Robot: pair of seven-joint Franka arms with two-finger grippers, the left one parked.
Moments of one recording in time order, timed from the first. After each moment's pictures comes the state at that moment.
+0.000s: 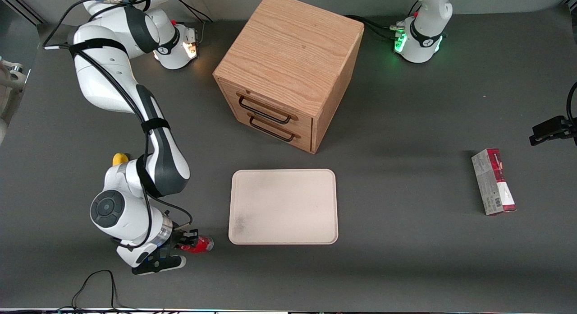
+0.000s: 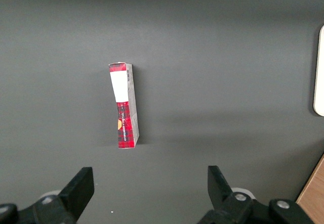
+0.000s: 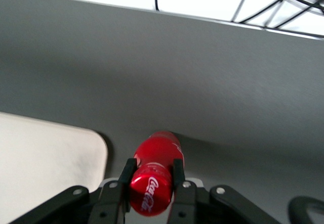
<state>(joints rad) 0.21 0.96 0.04 -0.88 -0.04 1.98 0.07</state>
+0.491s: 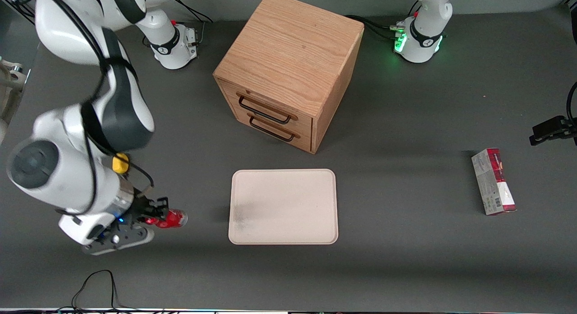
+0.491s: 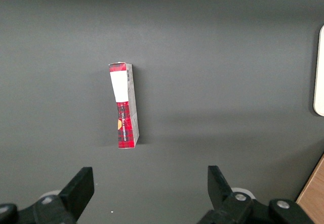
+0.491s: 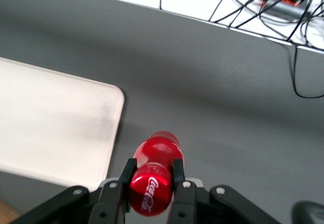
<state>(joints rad) 0.21 0.69 0.08 -0.85 -0.07 1.65 0.03</state>
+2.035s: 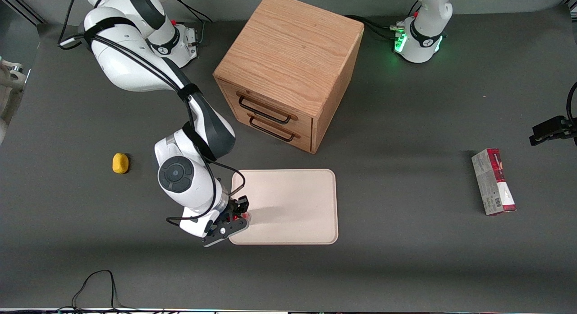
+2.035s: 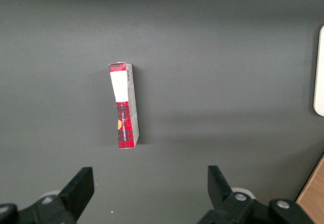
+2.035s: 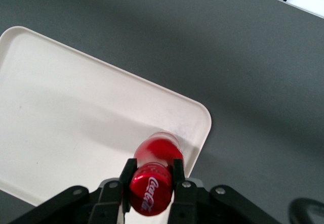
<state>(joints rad) 0.27 0.90 0.27 -1.01 -0.20 2.02 0.11</state>
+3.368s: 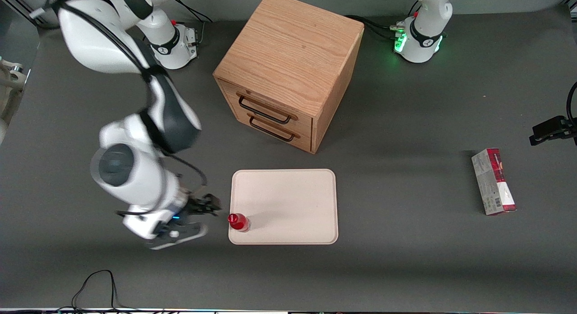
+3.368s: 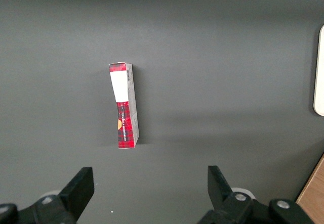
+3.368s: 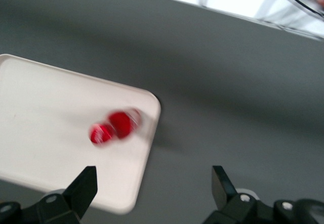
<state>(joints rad) 0.23 0.70 0.12 -0.98 -0.06 1.78 0.12</state>
